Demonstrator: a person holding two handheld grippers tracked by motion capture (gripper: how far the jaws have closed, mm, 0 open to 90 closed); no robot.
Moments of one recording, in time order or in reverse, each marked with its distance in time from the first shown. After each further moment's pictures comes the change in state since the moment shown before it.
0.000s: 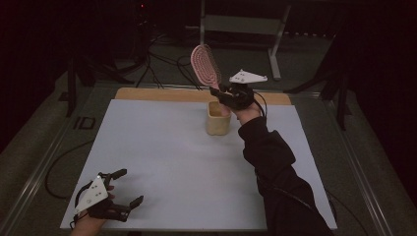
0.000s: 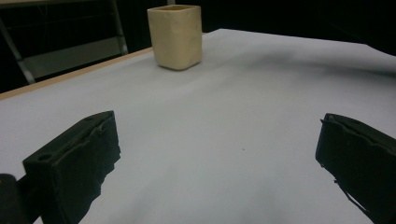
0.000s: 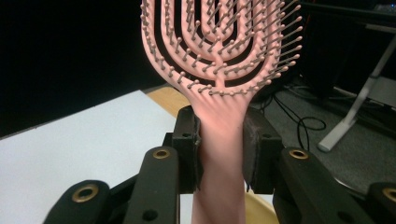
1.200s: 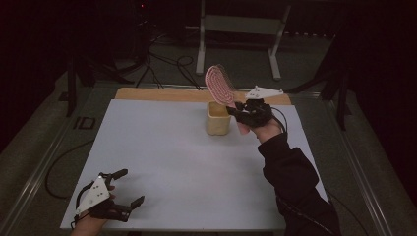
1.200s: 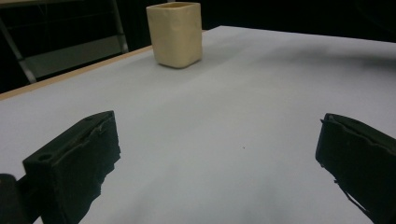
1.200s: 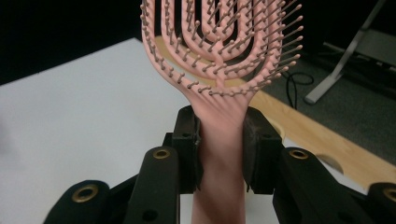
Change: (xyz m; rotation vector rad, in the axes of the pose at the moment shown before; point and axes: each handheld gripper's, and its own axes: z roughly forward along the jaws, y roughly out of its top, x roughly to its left) left arm -0.001 0.001 0.002 0.009 0.003 0.012; right arm 0.011 -0.021 -0.061 0.178 -0.043 0.003
